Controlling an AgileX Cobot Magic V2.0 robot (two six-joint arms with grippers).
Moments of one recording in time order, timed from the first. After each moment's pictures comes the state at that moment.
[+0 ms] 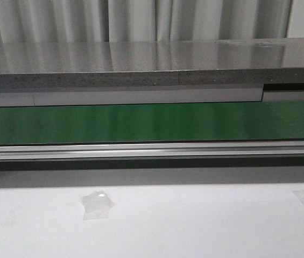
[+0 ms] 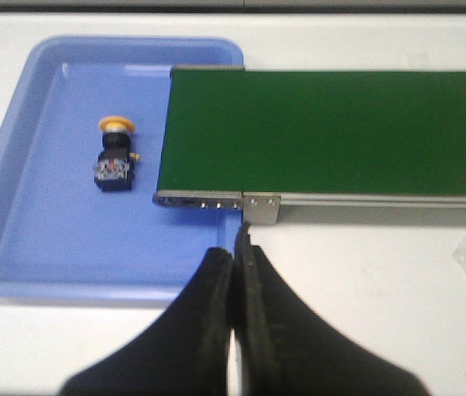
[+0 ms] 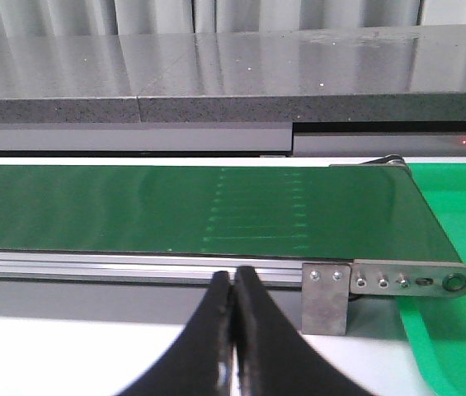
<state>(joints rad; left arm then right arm) -0.04 0.72 -0.92 0.10 1.05 -0.13 0.09 -0.01 0.03 0.00 0.13 0.05</state>
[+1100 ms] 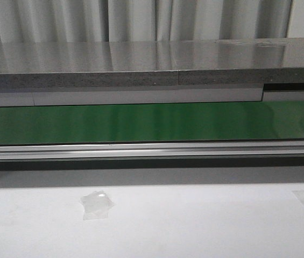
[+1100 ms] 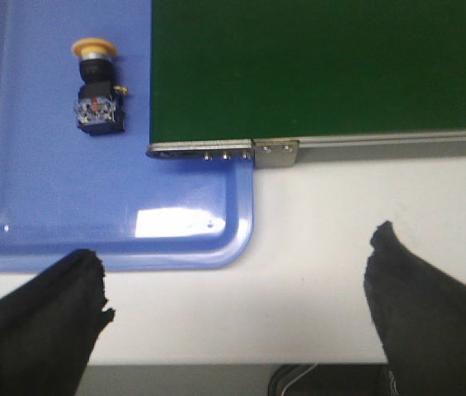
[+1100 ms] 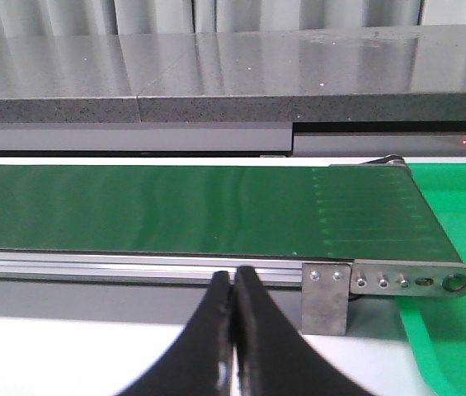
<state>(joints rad) -0.04 0.96 -0.97 0.13 1.05 -0.10 0.09 -0.01 0.03 0.00 0.13 0.05</state>
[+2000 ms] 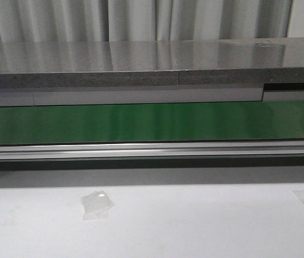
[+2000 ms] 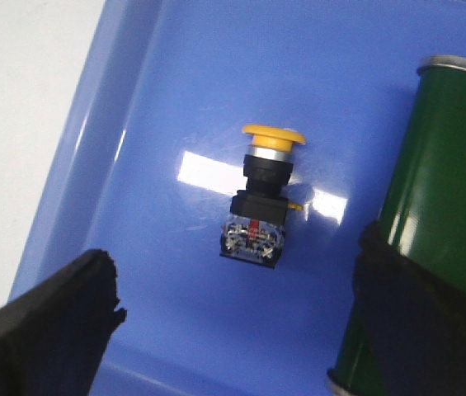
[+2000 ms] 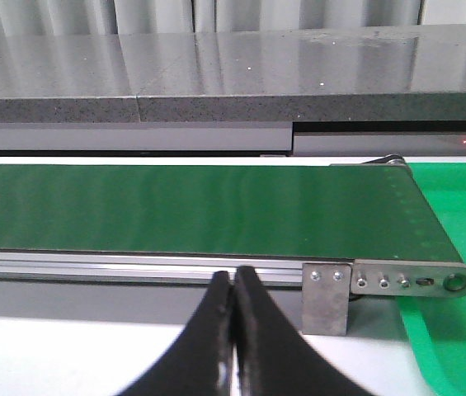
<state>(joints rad) 0.26 1.72 -1.33 0.20 0.87 -0.16 0.09 -0.01 0.03 0.00 0.13 0.05</state>
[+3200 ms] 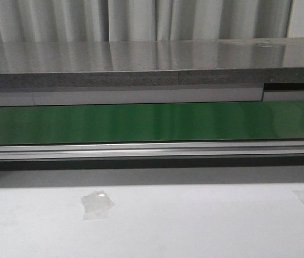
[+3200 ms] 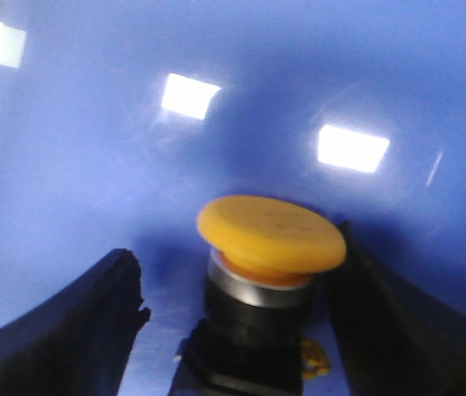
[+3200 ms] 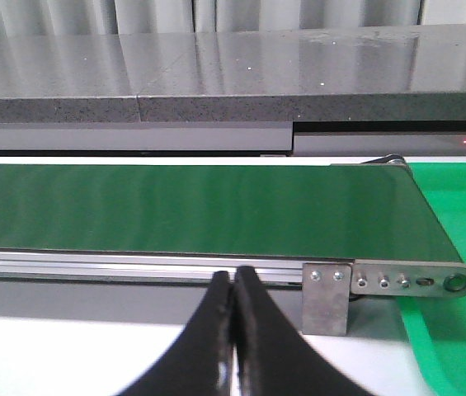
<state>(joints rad) 0.27 2.12 -1.49 0.17 0.81 -0.15 0.09 -0.01 0.03 0.00 0.13 0.05</state>
